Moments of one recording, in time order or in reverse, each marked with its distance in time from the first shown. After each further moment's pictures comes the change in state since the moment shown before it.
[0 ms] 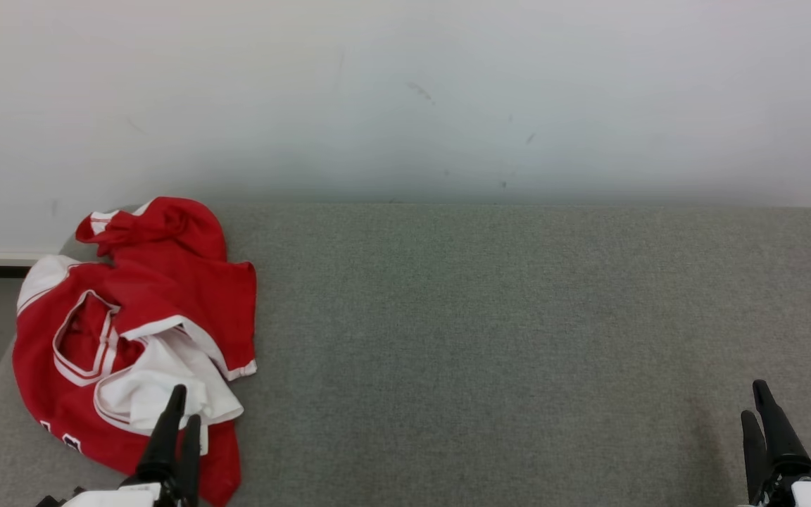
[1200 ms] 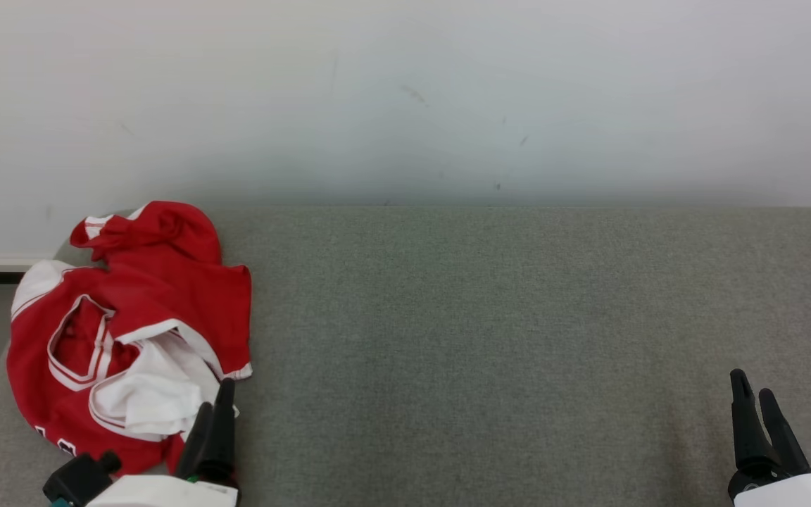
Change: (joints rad) left arm 0.003 0.001 -0.100 -0.041 0.615 0.010 -0.147; right arm 0.018 -0.063 0.093 -0.057 -0.666 0.000 -0.149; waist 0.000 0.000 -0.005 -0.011
